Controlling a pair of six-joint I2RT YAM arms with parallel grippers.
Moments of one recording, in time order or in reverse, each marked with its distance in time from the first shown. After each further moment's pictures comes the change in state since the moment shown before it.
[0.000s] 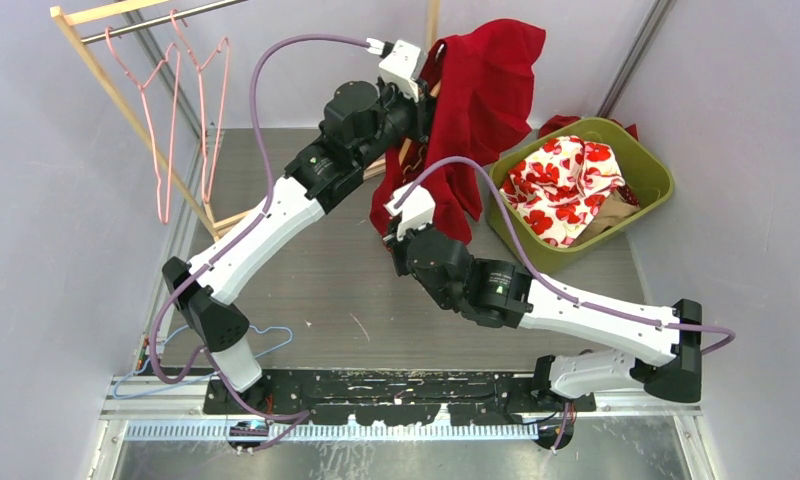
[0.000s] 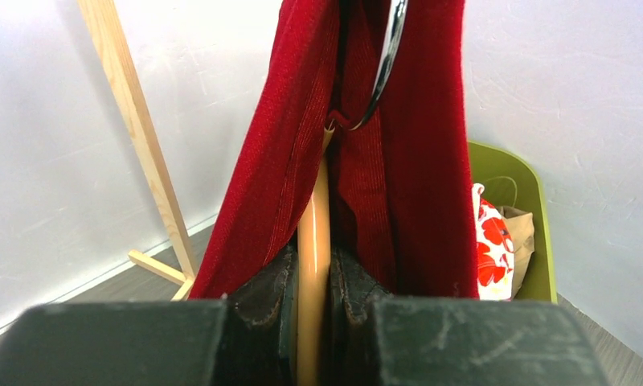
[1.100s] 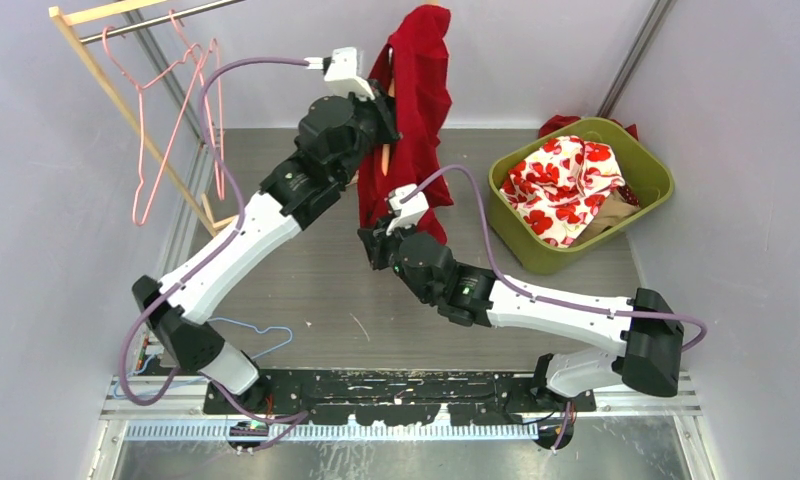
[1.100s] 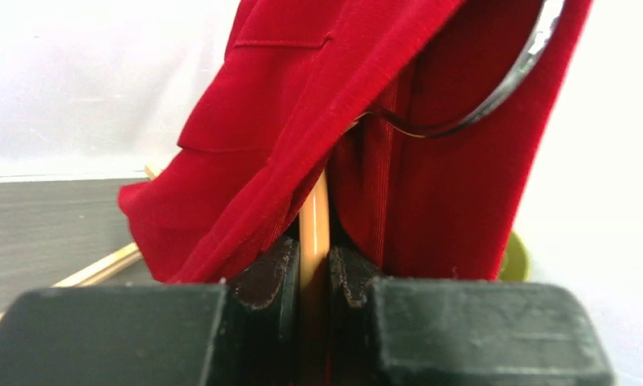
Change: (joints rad) left arm 0.019 -0.131 -0.184 0.033 -0.290 -0.303; right arm -0.067 0.102 -0.207 0.488 -0.119 0.212
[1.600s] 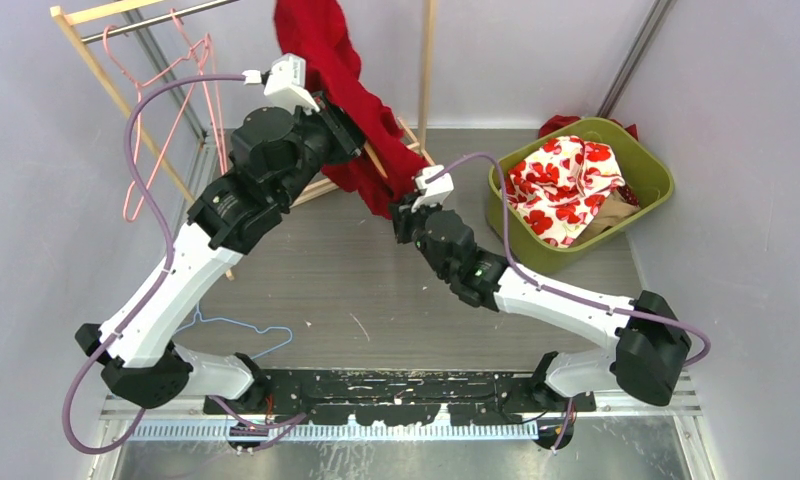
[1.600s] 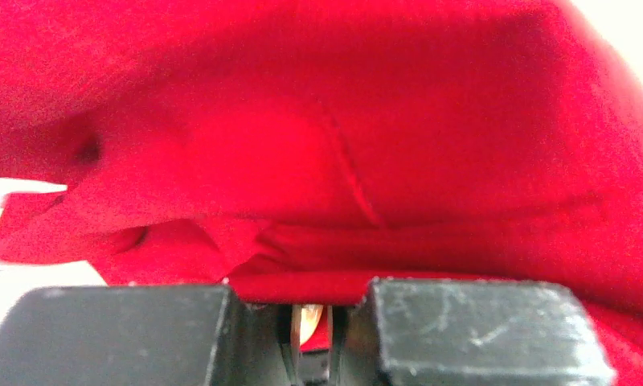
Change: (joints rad) left arm 0.007 -0.254 -0.003 -0.322 0.048 -0.211; right arm -0.207 -0.011 -0.097 0.114 -0.046 -0.098
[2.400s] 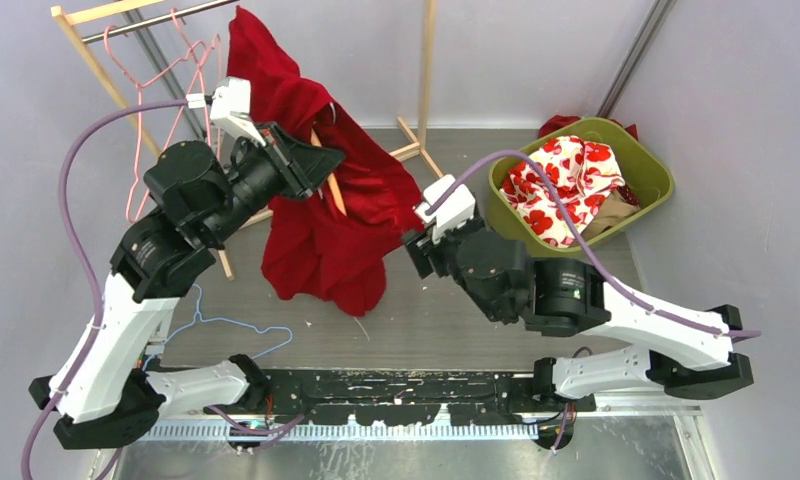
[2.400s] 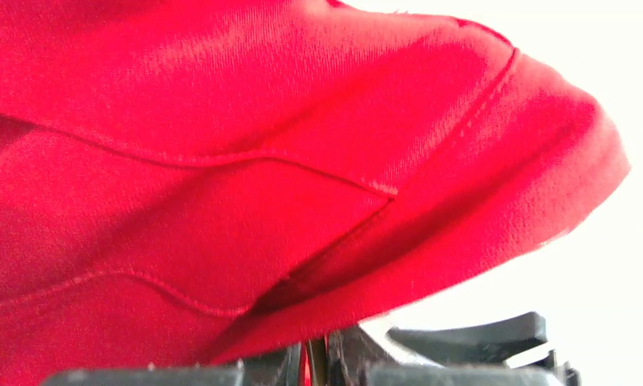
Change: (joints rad) left arm 0.006 -0.231 -0.060 -0.141 0.207 -0.007; right arm 0.406 -0.209 0.520 -0.926 0.291 -0.211
